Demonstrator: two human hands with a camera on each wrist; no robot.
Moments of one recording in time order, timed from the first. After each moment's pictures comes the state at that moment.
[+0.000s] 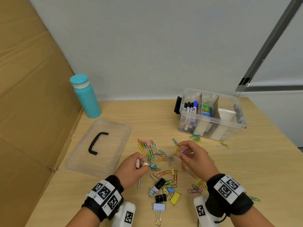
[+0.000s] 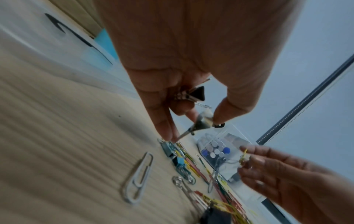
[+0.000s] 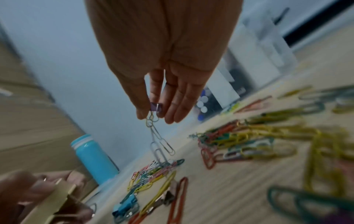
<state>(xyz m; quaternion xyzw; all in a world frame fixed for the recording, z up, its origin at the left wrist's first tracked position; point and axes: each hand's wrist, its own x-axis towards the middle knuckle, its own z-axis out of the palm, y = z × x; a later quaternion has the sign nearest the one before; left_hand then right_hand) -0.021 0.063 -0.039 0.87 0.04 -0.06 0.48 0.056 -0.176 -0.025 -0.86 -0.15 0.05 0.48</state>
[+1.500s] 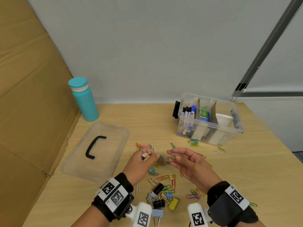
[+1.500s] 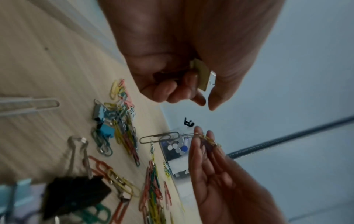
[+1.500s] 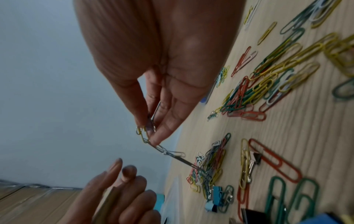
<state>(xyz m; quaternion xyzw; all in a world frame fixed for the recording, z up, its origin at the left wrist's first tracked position) -0.005 0.031 -0.001 0.75 0.09 -0.04 0.66 0.043 -0.168 -0.011 -0.56 -0.04 0.27 0.78</state>
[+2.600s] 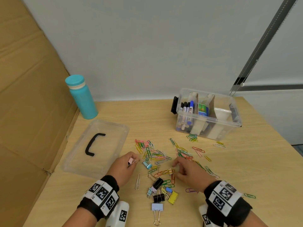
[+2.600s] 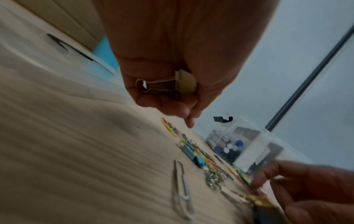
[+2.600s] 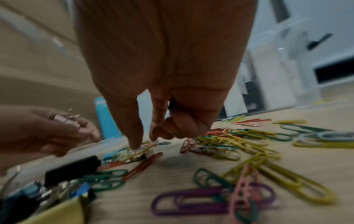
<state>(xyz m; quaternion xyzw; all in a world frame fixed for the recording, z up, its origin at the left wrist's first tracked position) -0.017 0.079 -0.045 0.91 0.07 -0.05 0.41 0.036 -0.181 -0.039 -0.91 -0.21 0.22 0.28</state>
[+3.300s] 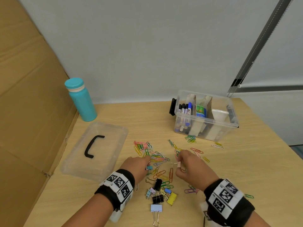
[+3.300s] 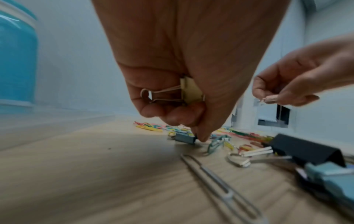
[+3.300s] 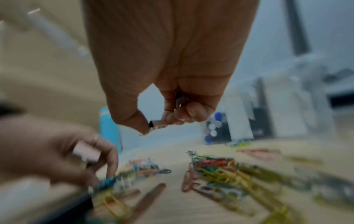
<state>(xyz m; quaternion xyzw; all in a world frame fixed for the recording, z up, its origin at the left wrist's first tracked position) 0.006 0.037 -0.023 0.98 -0.06 -0.18 0.09 0.032 -0.177 -0.008 -0.95 -0.22 0.09 0.19</state>
